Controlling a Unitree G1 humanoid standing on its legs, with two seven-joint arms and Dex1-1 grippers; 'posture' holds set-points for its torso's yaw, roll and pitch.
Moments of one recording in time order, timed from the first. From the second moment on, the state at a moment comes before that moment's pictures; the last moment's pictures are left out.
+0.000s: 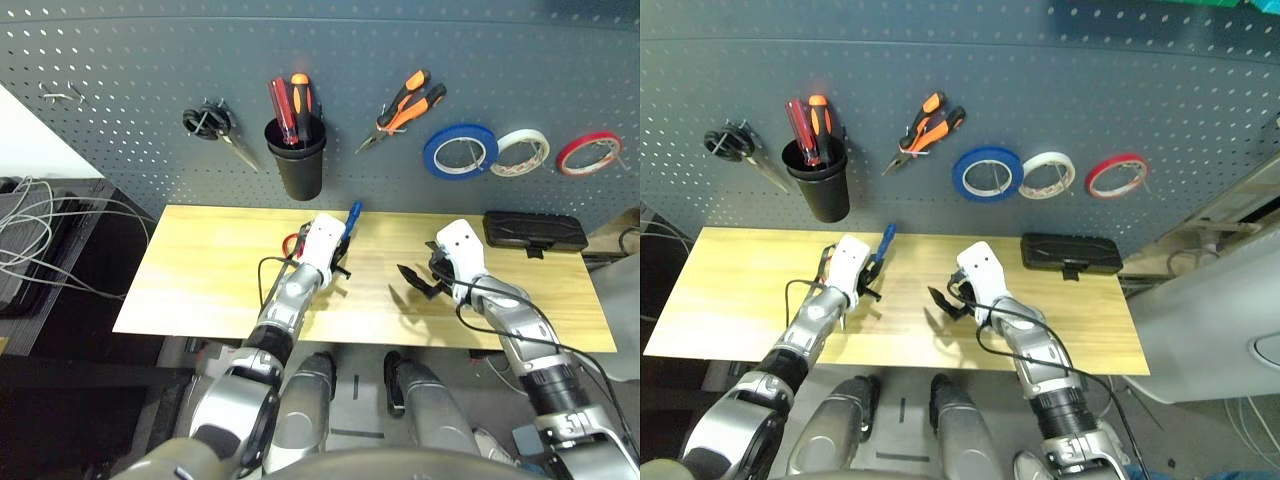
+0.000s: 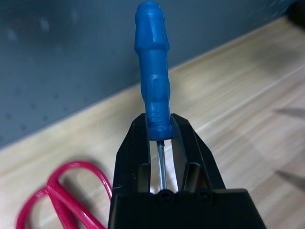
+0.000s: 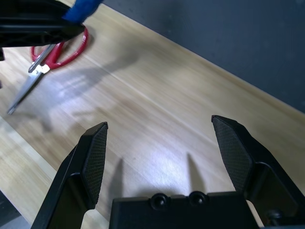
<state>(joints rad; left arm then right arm) -0.34 0.09 -0.13 0.58 0.11 -0.21 -0.31 -0.20 -0.33 0.14 0.12 0.03 0.25 0.57</state>
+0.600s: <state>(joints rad) -0.36 0.10 -0.16 0.15 -0.07 -0.38 -0.50 -0.31 -0.29 0.14 0.12 0.09 0.07 0.68</state>
